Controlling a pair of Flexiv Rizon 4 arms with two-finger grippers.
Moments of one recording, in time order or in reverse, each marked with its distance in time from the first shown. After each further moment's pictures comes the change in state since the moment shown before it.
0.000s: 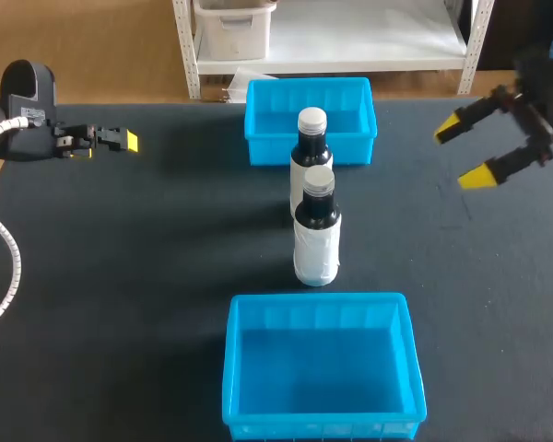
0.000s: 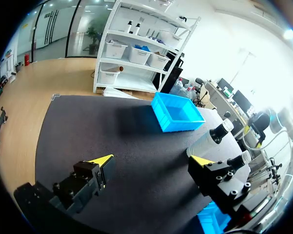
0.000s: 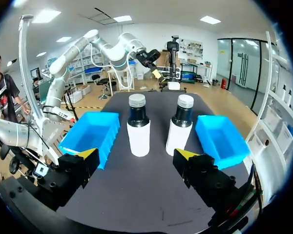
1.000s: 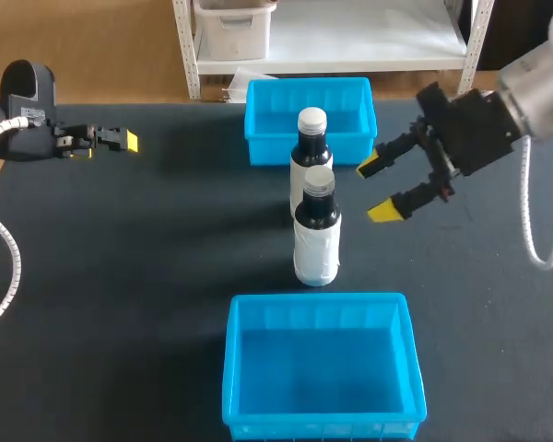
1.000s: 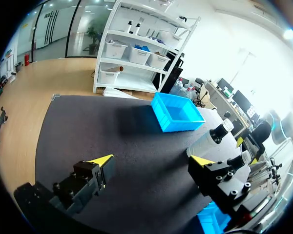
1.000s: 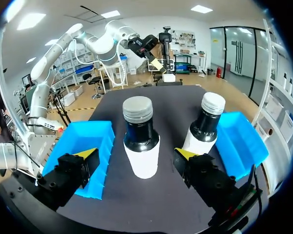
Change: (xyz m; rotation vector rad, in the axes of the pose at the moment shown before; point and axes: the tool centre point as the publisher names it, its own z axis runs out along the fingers) left arm 0.000 0.000 0.000 0.000 0.000 0.000; right arm -0.027 0.005 0.106 0.054 0.051 0.093
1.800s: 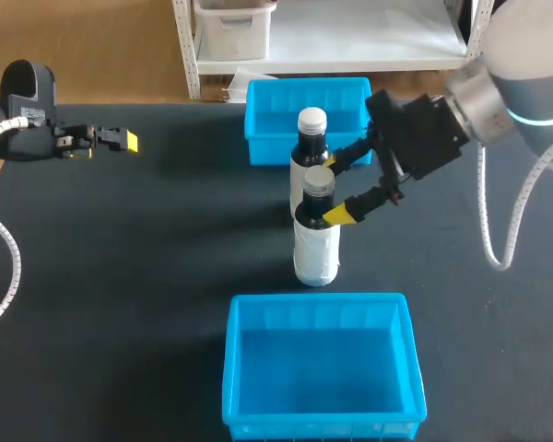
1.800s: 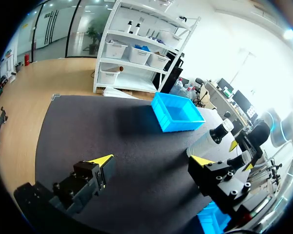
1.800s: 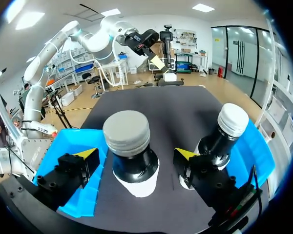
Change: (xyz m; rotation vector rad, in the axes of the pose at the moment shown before) left arm 0.000 0.000 0.000 0.000 0.000 0.000; right arm -0.022 -0.010 0.050 -0.005 0.009 -0.008
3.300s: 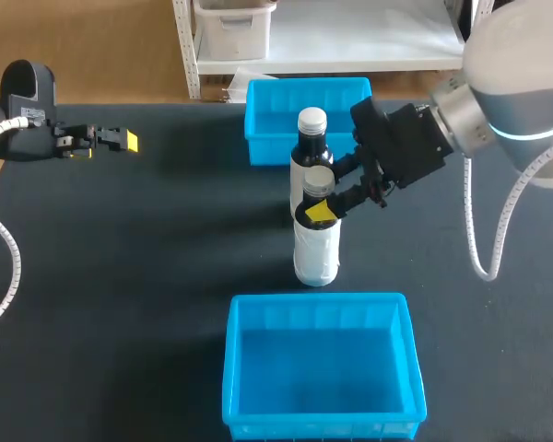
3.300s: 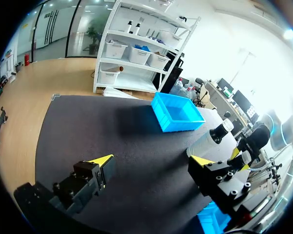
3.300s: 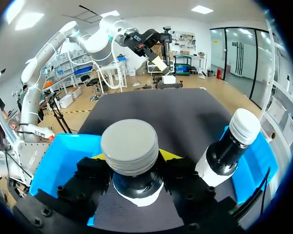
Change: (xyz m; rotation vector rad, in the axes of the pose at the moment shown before) left arm 0.000 0.000 0.000 0.000 0.000 0.000; right arm -0.007 0.004 0.018 0.011 -0.024 0.004
